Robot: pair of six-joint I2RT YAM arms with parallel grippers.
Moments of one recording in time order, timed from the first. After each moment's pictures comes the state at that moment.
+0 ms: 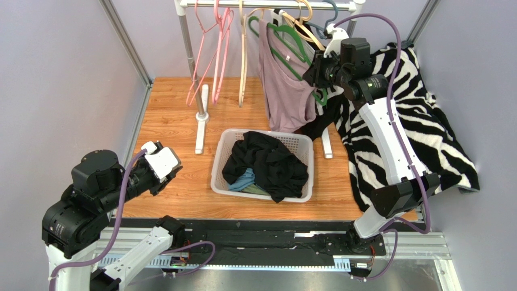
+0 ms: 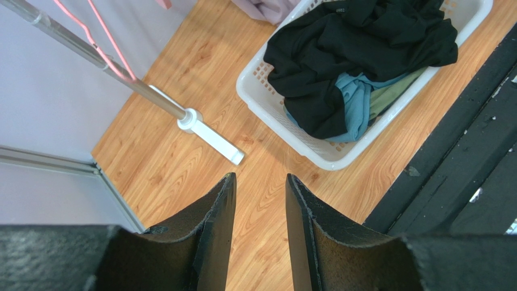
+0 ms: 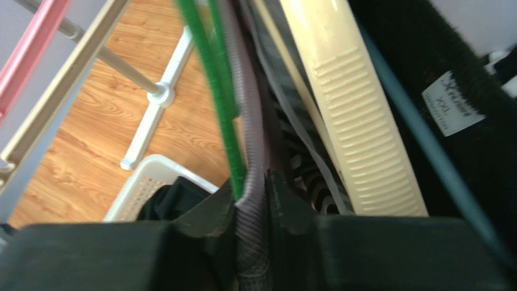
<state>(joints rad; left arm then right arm) -0.46 0.68 1.52 -1.25 0.23 0.53 0.30 1.61 1.92 -0.70 -0.21 0.19</state>
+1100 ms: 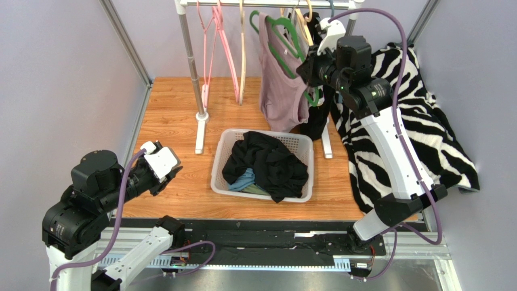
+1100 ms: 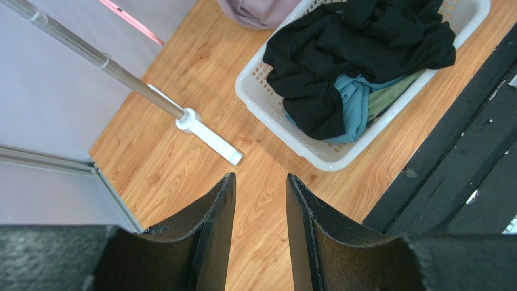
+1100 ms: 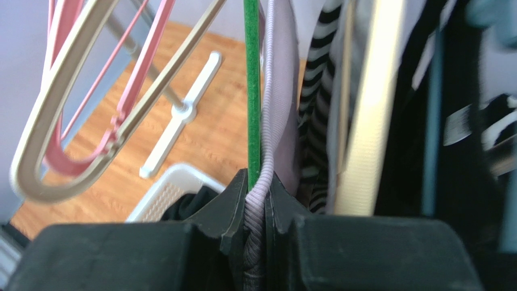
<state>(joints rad) -0.44 0.67 1.52 -1.25 0.25 0.52 0.45 1.56 2.03 -0.72 -0.07 0.16</state>
